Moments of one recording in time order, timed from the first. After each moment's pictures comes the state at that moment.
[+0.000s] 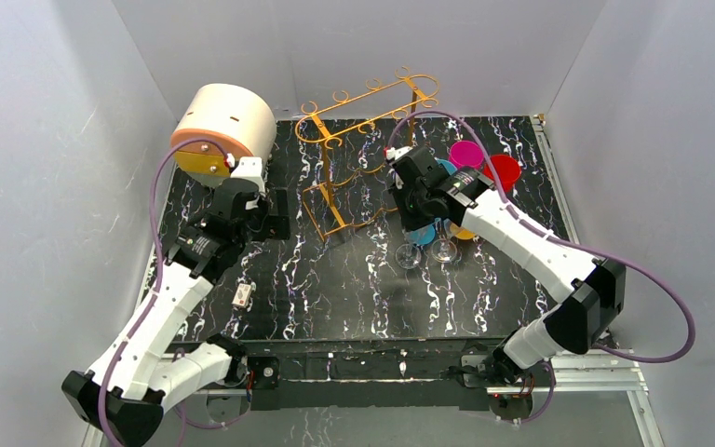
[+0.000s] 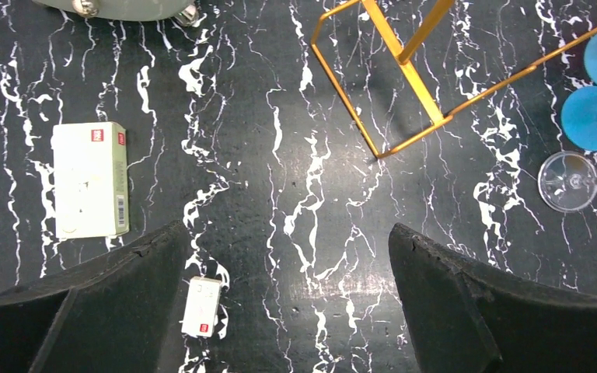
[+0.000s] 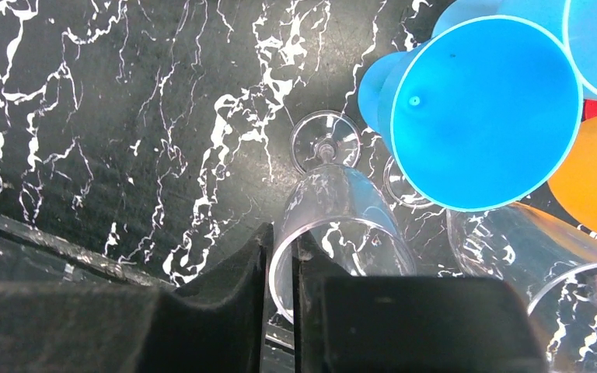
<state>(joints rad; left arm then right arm) -0.46 0.96 1.05 -0.76 -0.30 -0.26 0.77 1.49 1.47 -0.96 0.13 0.26</state>
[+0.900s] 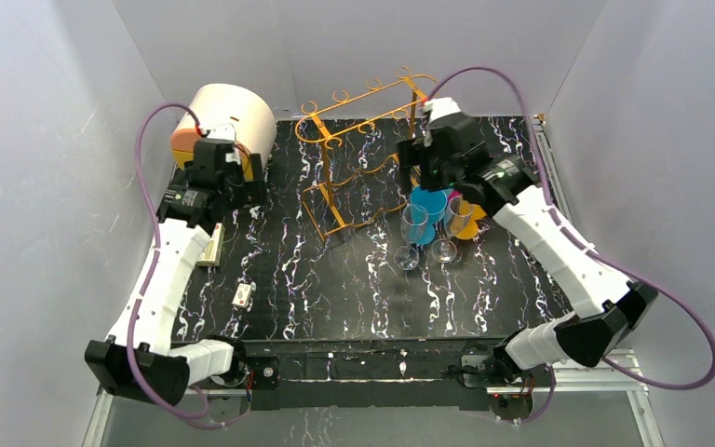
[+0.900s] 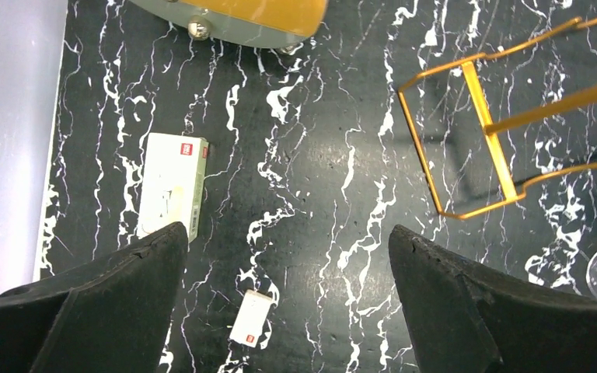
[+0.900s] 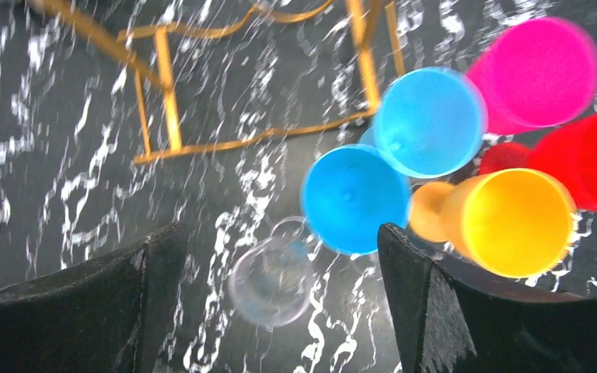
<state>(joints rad) -0.26 1.17 1.30 -0.86 -0.32 -0.21 0.72 1.43 1.61 -0.88 0.24 0.27</state>
